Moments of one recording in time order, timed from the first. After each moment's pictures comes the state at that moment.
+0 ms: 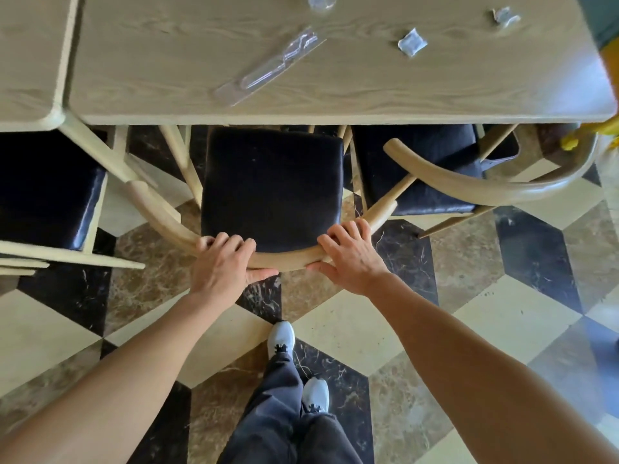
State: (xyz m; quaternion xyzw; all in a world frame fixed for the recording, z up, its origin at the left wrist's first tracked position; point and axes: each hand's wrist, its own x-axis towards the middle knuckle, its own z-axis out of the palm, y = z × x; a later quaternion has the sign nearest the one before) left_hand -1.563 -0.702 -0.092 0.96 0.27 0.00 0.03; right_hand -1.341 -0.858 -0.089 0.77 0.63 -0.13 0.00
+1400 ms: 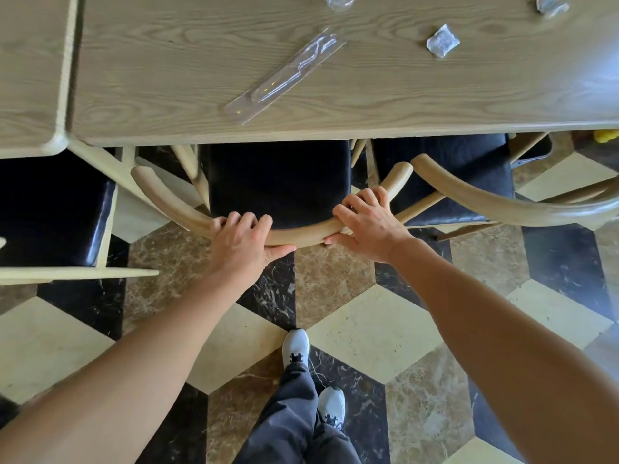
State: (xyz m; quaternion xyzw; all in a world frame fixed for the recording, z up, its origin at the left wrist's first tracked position) left_hand -1.504 -0.636 -0.086 0.95 0.31 -0.04 0.04; right_hand -1.272 -0.771 -0.091 0.75 0.66 -0.11 -0.01
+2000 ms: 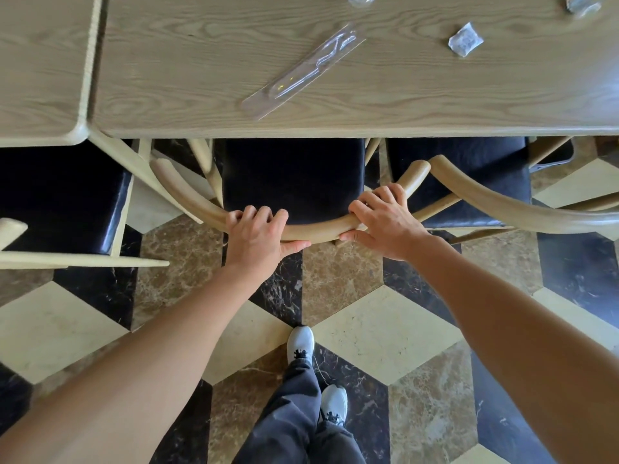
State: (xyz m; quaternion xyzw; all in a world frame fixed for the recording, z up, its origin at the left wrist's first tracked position) left_hand -1.499 -0.640 -0.086 0.95 0.32 0.00 0.03; right_hand -1.261 -0.770 -0.097 0.74 0.66 -0.11 -0.03
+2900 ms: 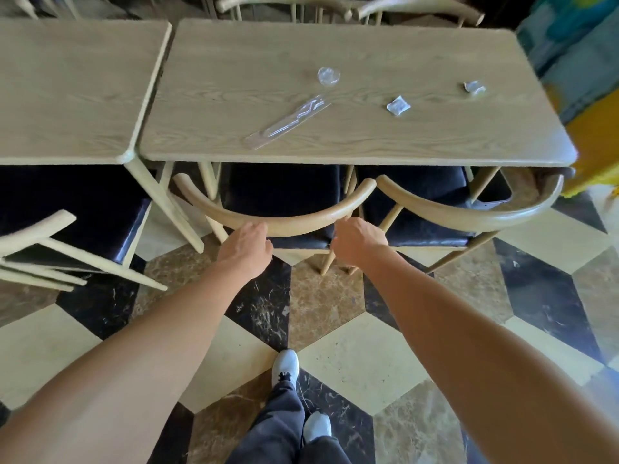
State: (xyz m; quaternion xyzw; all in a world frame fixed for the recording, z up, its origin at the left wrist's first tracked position) left_hand -1.522 -0.717 -0.010 0.88 0.45 -0.04 0.15; right_hand -1.331 -0.832 0.010 0.85 0.47 -0.21 0.05
